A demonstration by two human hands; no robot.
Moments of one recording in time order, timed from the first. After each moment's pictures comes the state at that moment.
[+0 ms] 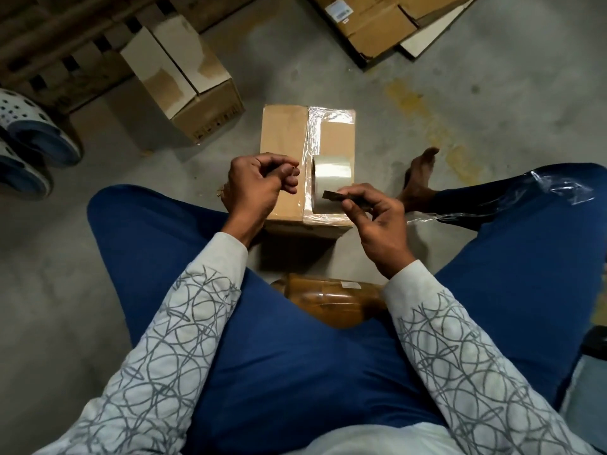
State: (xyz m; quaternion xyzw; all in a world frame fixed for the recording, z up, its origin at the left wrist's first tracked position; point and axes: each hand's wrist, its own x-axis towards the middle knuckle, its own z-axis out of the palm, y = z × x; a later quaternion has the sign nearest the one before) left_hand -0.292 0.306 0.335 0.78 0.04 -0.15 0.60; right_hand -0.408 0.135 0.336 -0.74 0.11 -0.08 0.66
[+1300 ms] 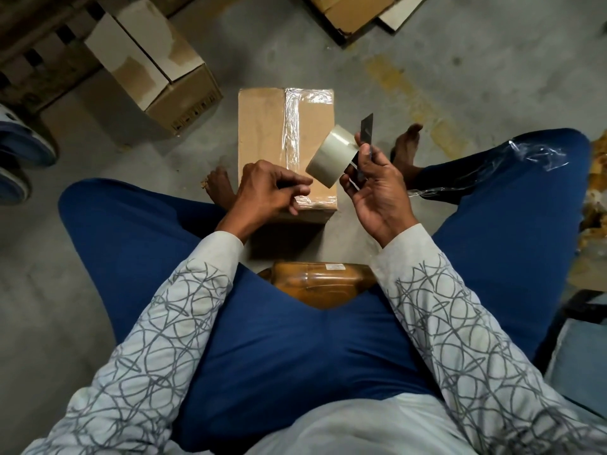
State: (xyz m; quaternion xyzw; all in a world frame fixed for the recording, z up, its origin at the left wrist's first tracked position) left_hand -0.316 0.284 0.341 0.83 -0.14 -0.30 0.44; right_hand -0.388 0.110 0.339 -0.35 0.36 -0.06 0.86
